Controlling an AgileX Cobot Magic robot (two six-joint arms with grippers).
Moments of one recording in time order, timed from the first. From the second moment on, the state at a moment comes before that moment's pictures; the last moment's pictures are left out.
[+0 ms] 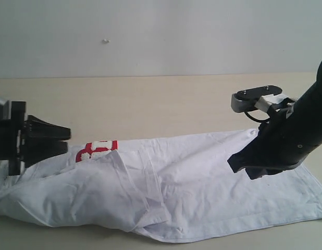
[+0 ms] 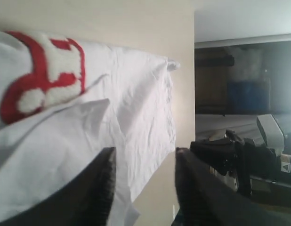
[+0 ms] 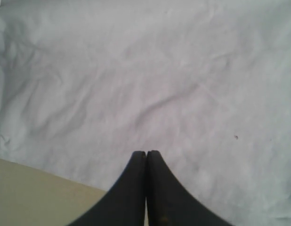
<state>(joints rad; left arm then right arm) 0.19 1.91 -0.74 -1.55 1.20 1.19 0.19 1.56 -0.83 0.25 0.69 -0.24</state>
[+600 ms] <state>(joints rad) 0.58 1.80 -0.74 -1.08 0.91 1.02 0.19 1.56 -0.83 0.30 0.70 -0.24</state>
